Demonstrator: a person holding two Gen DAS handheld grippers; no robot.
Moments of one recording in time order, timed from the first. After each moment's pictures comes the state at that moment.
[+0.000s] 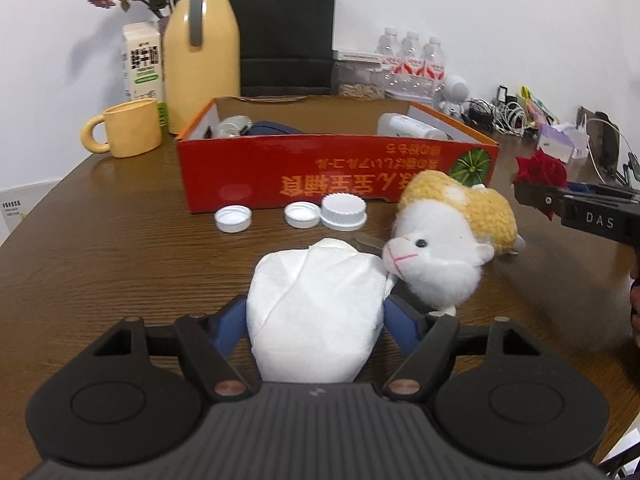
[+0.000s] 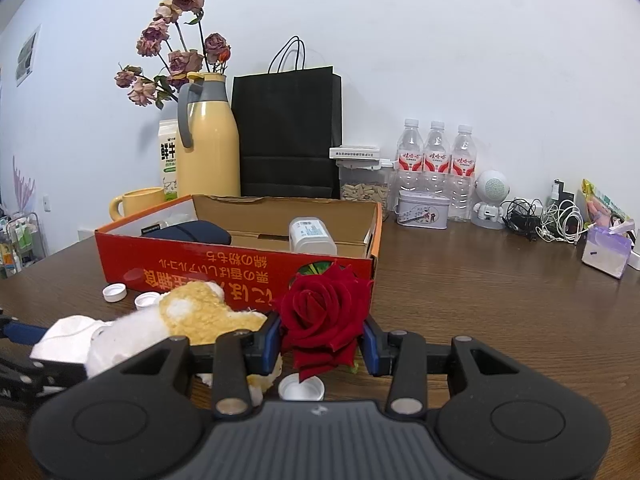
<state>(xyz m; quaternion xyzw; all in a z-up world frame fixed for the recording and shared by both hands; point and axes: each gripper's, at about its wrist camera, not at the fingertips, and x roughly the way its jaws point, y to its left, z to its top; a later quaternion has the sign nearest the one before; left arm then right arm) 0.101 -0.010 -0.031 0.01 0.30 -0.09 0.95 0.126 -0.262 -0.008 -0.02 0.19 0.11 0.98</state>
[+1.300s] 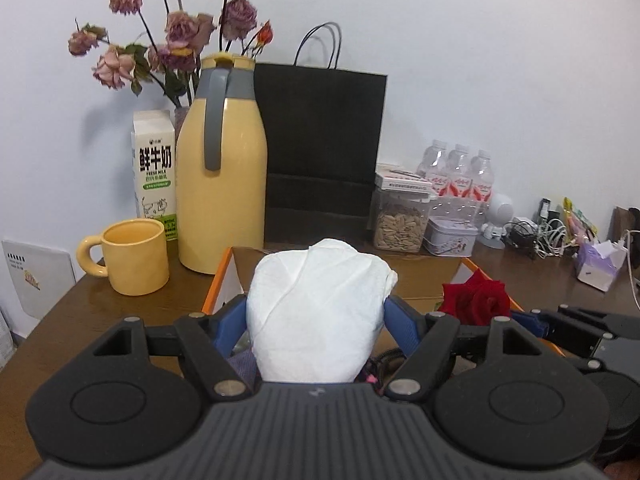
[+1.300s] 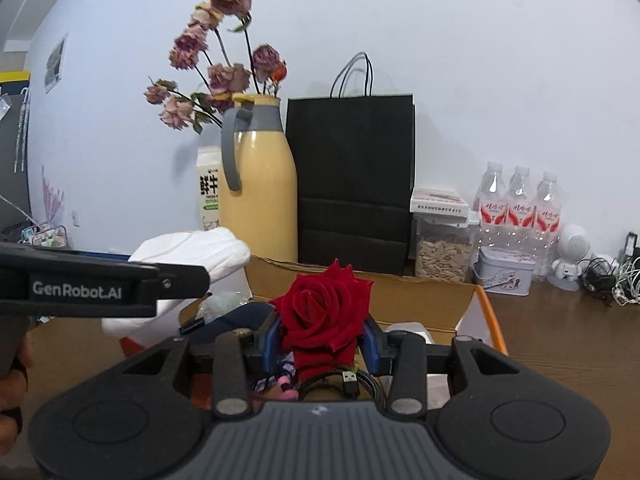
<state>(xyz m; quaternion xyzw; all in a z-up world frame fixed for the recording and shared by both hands) 0.237 -0.003 0.053 -0.04 0.20 -0.05 0.98 0.236 -0.167 0.042 -0.03 0.18 0.17 0.97</state>
